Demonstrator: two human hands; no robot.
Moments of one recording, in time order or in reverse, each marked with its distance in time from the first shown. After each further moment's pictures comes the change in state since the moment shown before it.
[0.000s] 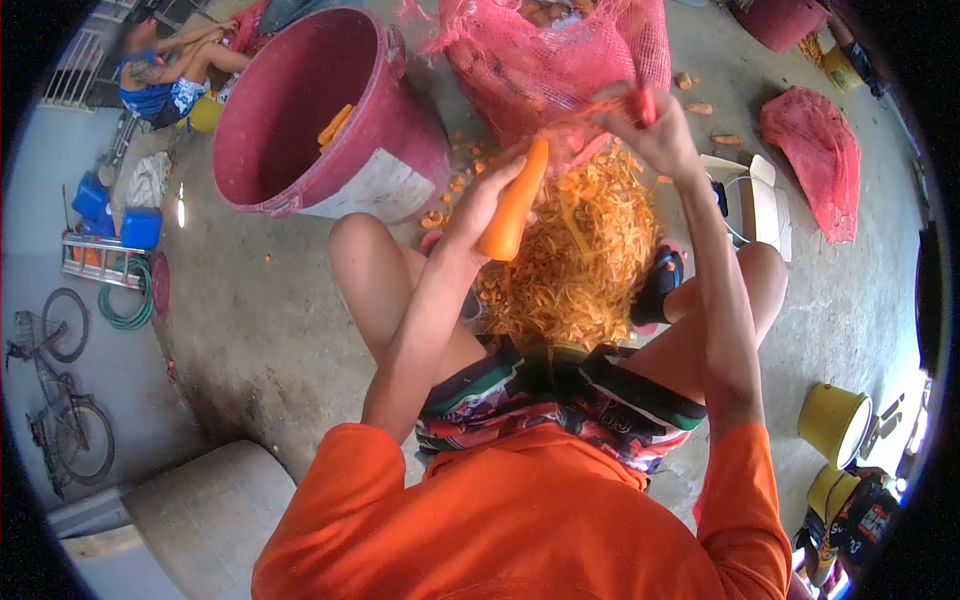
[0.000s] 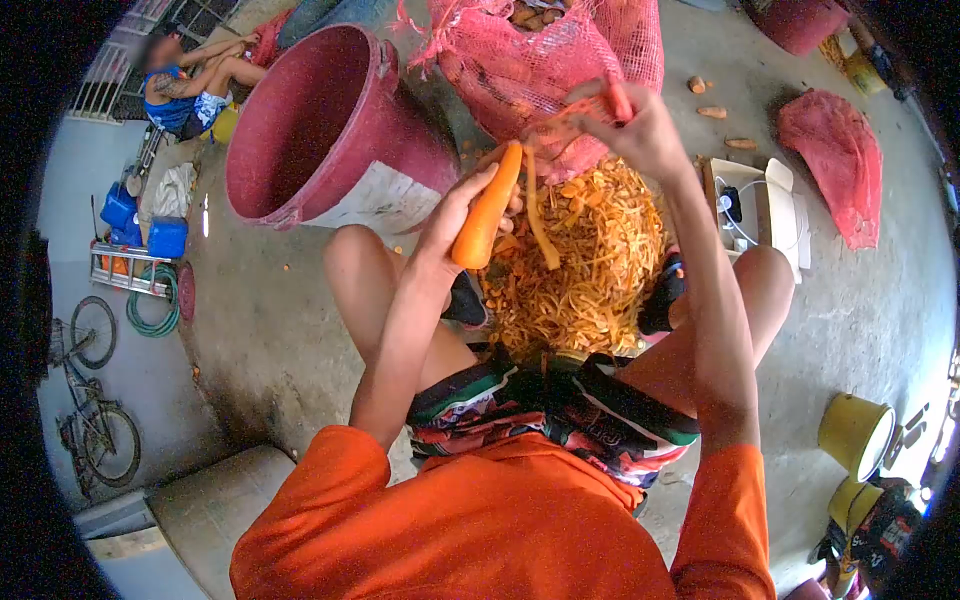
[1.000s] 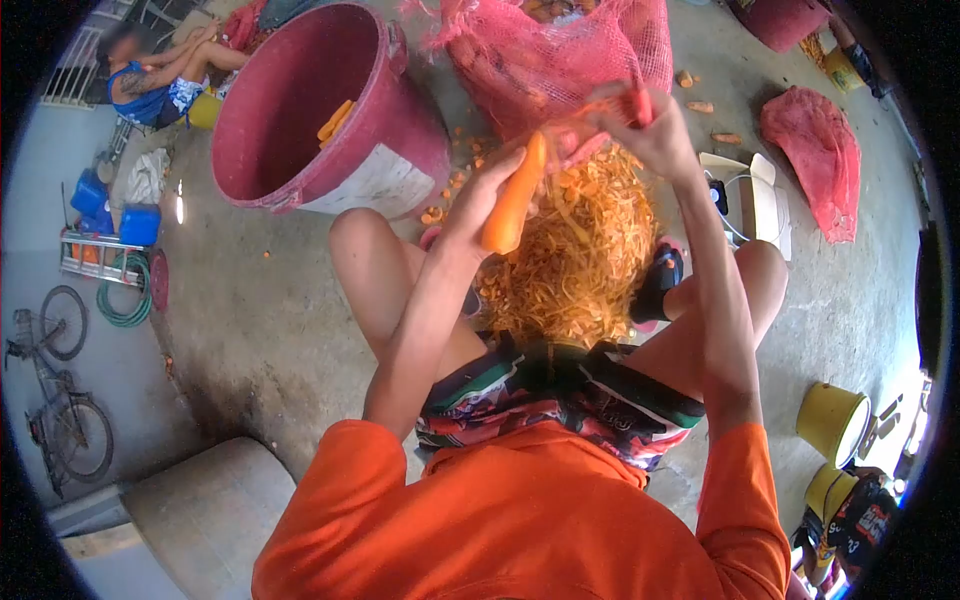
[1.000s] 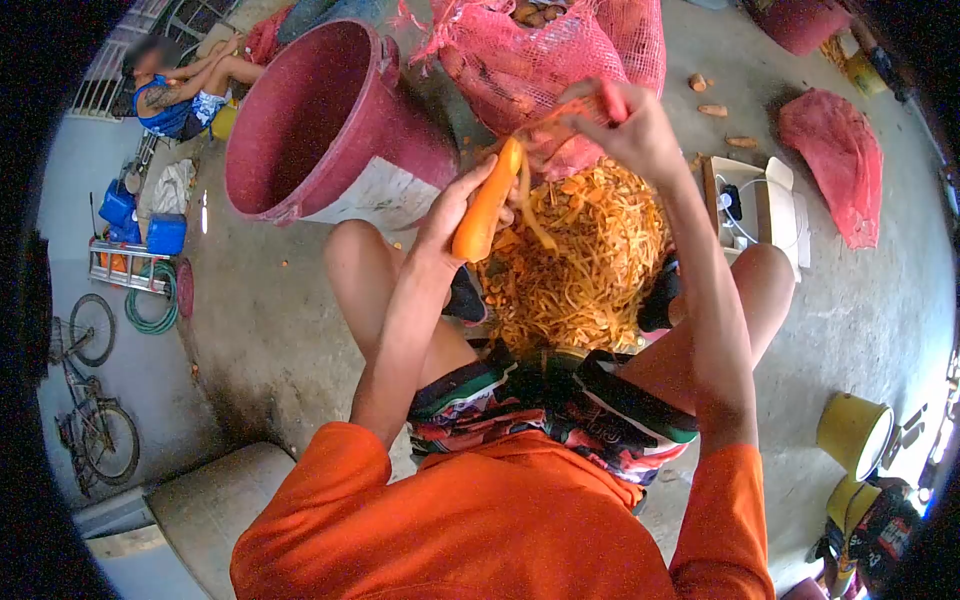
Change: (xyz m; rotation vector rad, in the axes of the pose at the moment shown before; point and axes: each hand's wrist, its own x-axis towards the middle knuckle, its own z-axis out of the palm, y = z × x) left_hand 0.000 0.003 -0.007 -0.037 -0.054 -0.059; right_hand 0.006 -0.015 0.001 -0.169 0.057 -0.226
